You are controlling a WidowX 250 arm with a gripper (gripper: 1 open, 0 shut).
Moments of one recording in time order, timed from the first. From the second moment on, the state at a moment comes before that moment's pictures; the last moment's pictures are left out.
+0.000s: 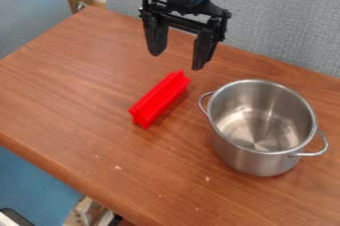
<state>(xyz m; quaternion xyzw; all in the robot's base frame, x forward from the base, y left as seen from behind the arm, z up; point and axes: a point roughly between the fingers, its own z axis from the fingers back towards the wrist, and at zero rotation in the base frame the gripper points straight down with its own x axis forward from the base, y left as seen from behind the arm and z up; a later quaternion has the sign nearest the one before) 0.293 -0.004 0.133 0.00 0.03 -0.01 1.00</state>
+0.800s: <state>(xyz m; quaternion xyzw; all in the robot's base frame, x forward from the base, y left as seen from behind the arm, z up) 0.288 0.012 0.056 0.01 0.10 0.00 1.00</state>
